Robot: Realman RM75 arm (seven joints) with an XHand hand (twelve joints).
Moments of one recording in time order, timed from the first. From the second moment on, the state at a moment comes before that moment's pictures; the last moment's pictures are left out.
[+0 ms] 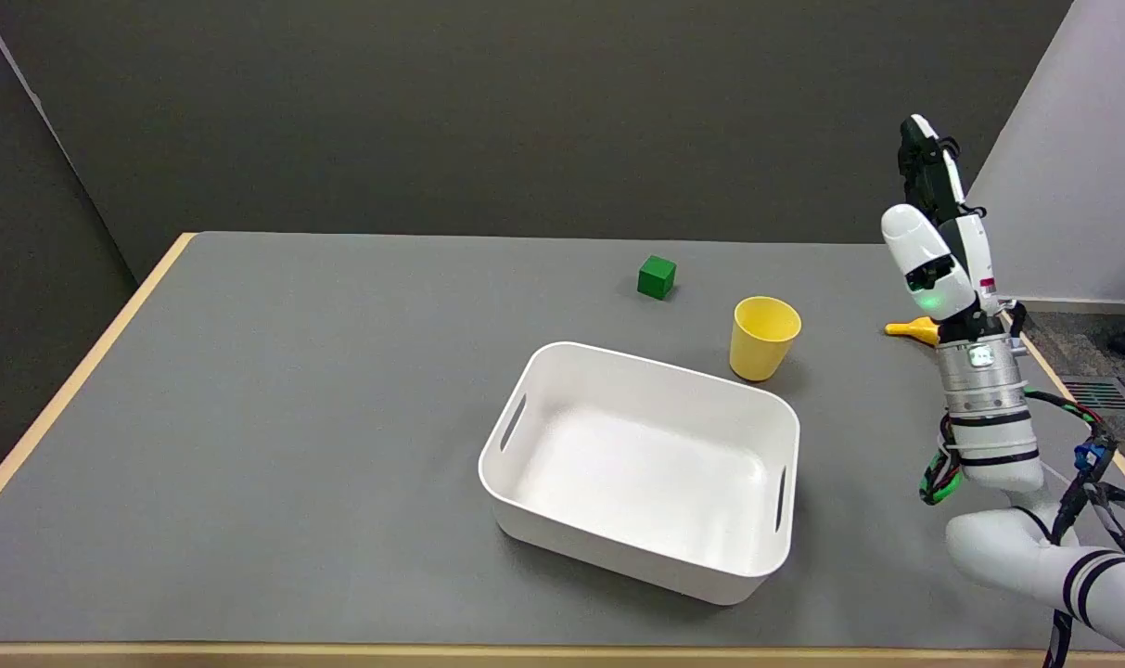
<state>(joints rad) 0.04 -0.88 -1.88 0.87 0.79 1.34 1.23</state>
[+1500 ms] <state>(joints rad) 0.08 -0.90 -1.88 0.66 0.75 1.05 1.27</state>
